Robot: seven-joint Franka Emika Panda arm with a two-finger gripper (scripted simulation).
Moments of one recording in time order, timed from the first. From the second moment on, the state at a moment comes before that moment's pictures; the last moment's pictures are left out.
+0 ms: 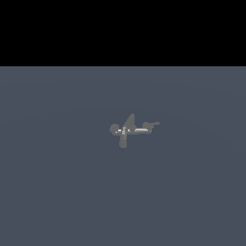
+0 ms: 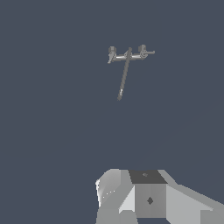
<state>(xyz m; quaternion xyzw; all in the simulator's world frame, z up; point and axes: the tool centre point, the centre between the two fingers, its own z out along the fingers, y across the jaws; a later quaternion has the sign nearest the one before) -0.258 0.005 0.500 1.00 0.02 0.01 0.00</state>
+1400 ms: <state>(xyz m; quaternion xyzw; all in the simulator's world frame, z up) -0.158 0.032 0.392 0.99 -0.17 0.01 0.00</state>
